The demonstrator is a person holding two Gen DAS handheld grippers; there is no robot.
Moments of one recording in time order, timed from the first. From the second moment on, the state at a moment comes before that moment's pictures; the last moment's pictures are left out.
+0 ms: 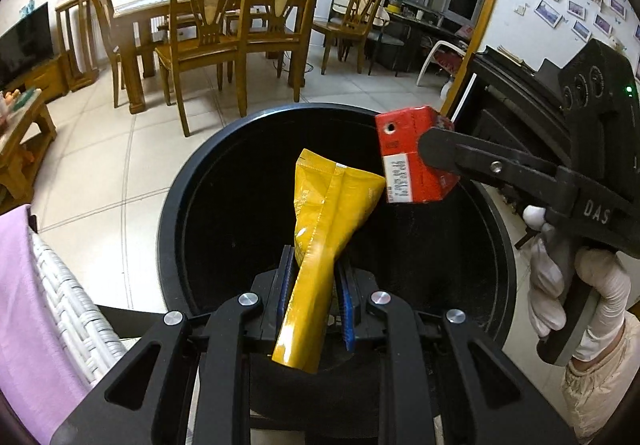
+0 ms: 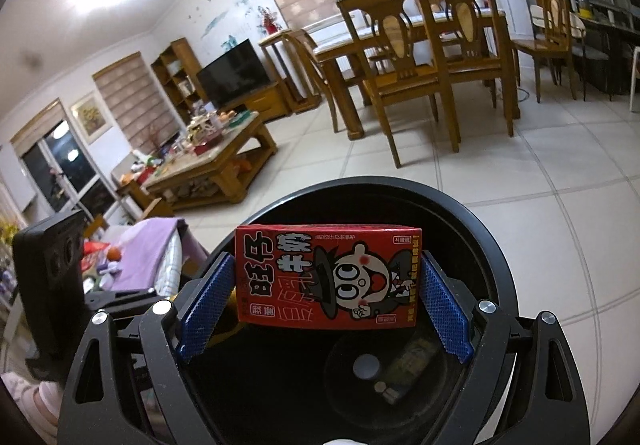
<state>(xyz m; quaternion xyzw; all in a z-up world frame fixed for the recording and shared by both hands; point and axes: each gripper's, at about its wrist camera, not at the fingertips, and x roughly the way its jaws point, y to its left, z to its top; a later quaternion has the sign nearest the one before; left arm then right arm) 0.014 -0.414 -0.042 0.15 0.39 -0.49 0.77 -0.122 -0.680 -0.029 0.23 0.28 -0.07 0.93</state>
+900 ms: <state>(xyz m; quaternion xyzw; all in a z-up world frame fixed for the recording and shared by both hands) 0.009 -0.421 -0.040 0.15 0.40 -0.49 0.76 -0.097 -0.668 -0.037 0.24 0.30 -0.06 0.92</state>
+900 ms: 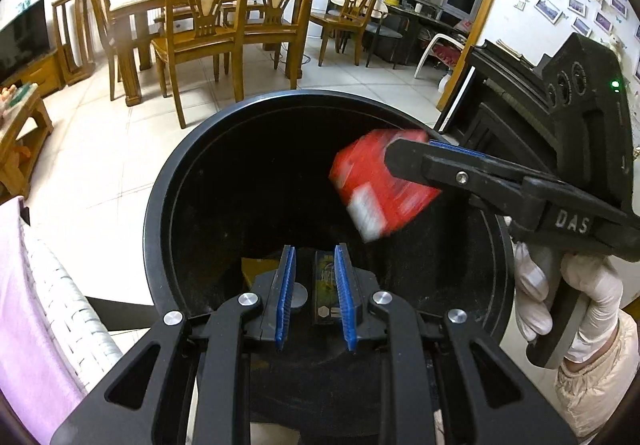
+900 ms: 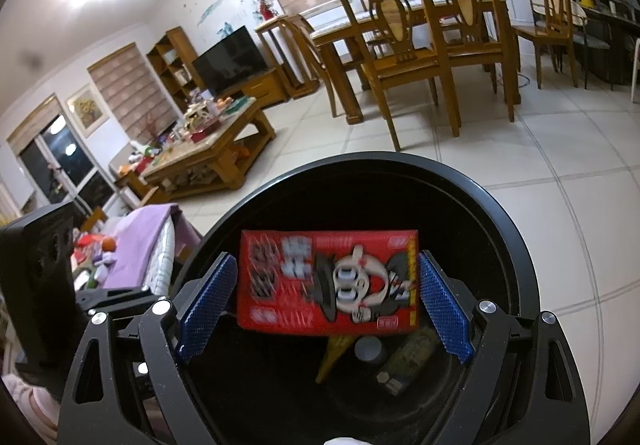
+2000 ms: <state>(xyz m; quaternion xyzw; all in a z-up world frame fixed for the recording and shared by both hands) 0.053 -0.118 0.019 0.04 0.34 -0.30 0.89 -0.029 -0.461 -0.002 0.13 0.33 0.11 0.93</state>
